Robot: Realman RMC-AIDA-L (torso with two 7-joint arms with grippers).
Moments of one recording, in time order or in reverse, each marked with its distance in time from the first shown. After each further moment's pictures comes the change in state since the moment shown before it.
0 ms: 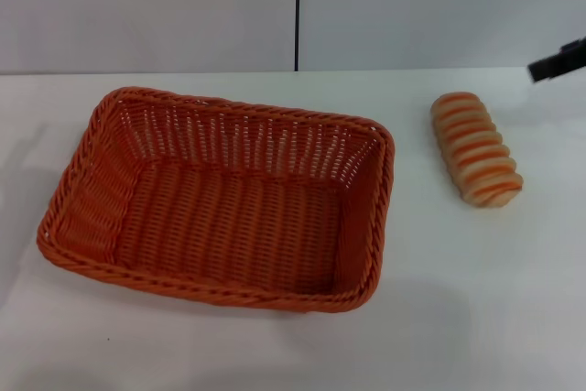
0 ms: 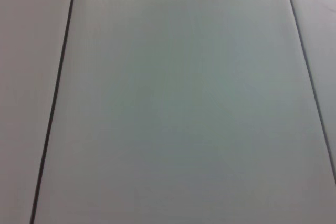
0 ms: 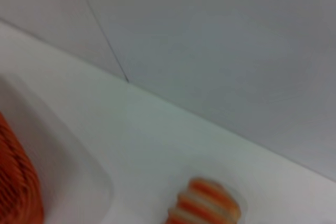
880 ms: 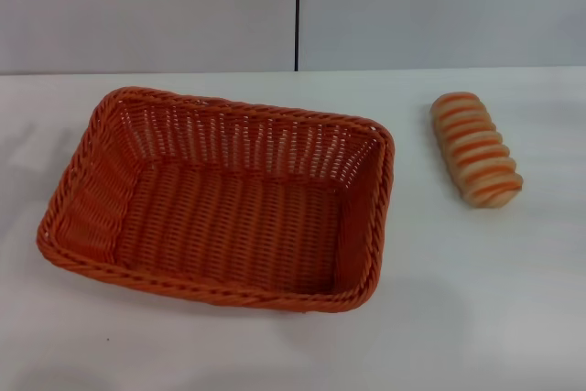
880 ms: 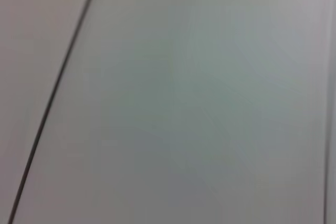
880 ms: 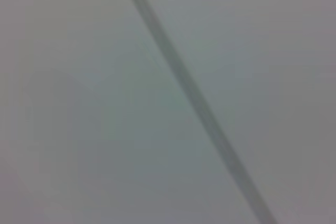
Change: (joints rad) left arm 0.035 0.002 0.019 0.215 0.069 -0.100 -0.400; right arm -0.450 0.118 0.299 0.439 1.311 0.369 -0.939
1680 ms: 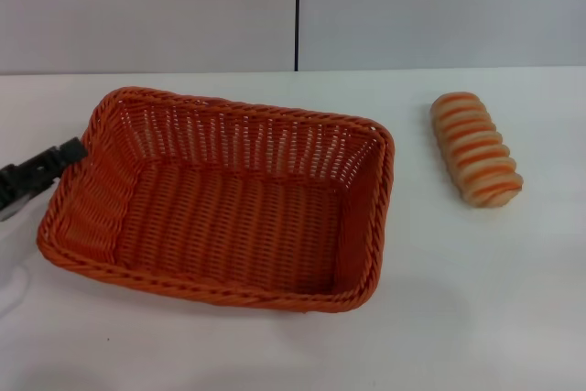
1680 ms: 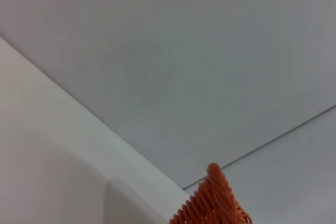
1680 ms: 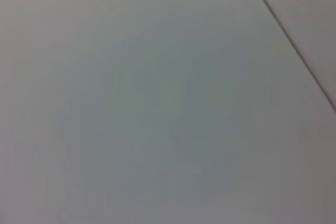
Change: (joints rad) left arm -0.004 0.035 0.314 0.237 0.328 -0.293 -1.102; right arm 0.032 0.049 0.616 0.396 0.147 0.011 -0.581
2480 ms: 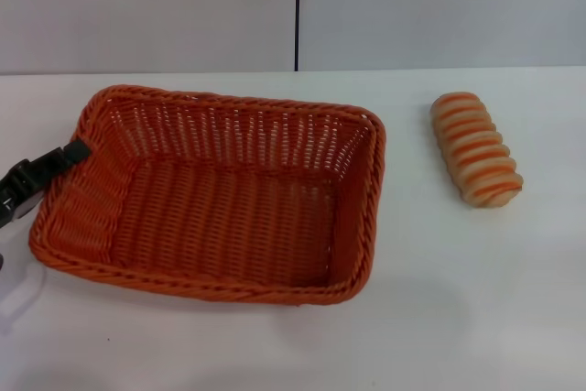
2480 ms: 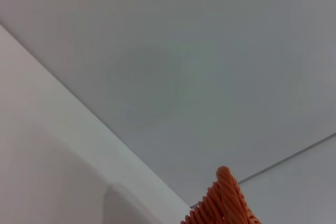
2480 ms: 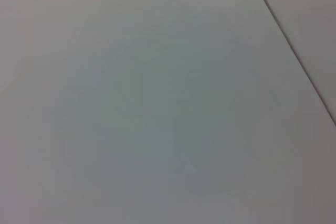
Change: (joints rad) left arm -0.009 -0.037 -0.014 -0.044 -0.045 -0.062 0.043; right arm -0.001 0.003 0.020 0.004 0.000 0.006 -0.060
